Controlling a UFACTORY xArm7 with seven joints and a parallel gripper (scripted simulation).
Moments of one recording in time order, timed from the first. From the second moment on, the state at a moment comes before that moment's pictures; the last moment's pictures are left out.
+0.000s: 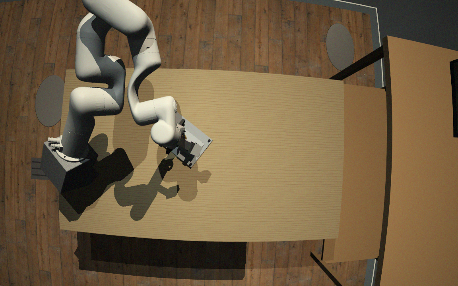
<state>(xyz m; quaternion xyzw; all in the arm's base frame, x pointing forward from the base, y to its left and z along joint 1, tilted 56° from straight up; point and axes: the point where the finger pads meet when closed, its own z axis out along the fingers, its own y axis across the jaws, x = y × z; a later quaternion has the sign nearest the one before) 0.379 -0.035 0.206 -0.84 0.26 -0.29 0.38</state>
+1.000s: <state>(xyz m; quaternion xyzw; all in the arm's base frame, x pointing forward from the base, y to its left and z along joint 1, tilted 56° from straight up) 0.379 -0.035 0.206 -0.78 0.41 -0.22 0.42</state>
